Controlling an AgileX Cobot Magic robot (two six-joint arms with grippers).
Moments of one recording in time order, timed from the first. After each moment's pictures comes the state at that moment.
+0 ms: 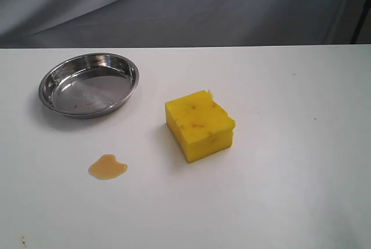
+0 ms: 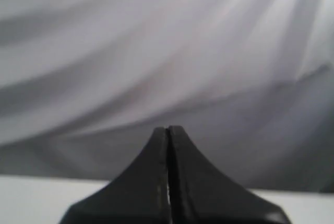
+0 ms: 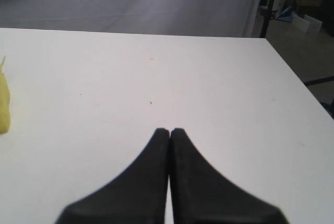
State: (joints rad) left arm -0.09 1.05 -0.94 0.41 0.10 -0.51; right arm -0.06 0.01 0.00 0.01 0.35 -0.07
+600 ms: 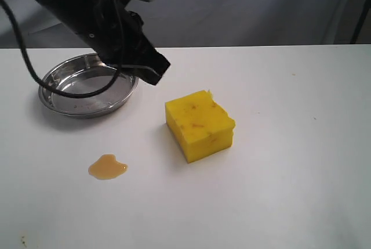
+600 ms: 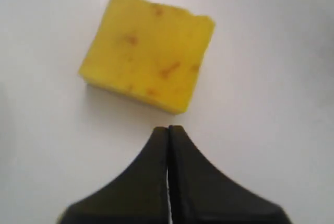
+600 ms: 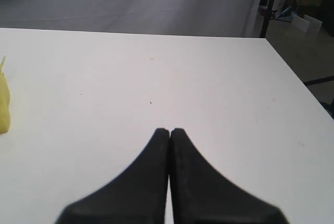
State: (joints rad) left arm -0.49 1.79 -1.52 -0.41 1.02 0.46; right arm -0.06 0.01 0.00 0.01 0.35 -0.07
